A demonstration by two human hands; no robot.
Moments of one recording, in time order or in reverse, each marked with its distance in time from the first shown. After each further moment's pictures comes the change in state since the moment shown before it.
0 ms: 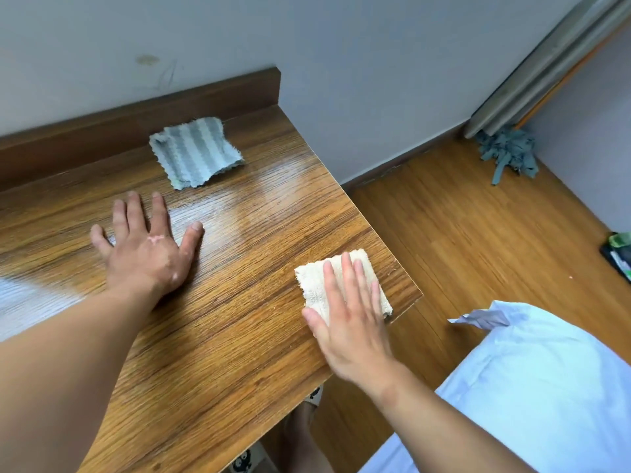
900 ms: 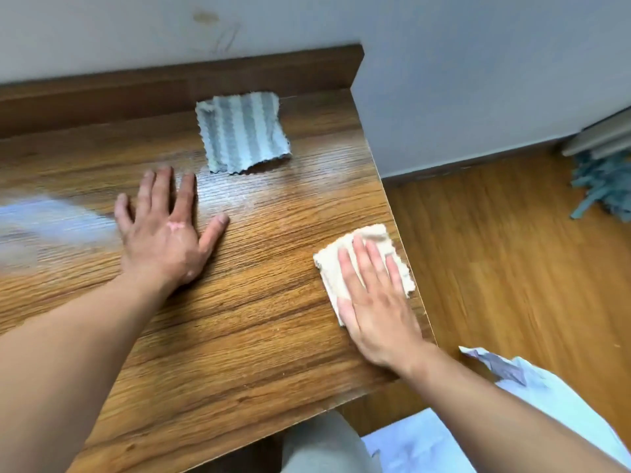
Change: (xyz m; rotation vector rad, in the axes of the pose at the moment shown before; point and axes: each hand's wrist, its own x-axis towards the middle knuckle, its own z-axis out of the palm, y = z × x) left_hand 0.005 0.008 0.001 0.025 0.034 -0.113; right_hand 0.106 0.045 -0.035 -0.145 -0.158 -0.421
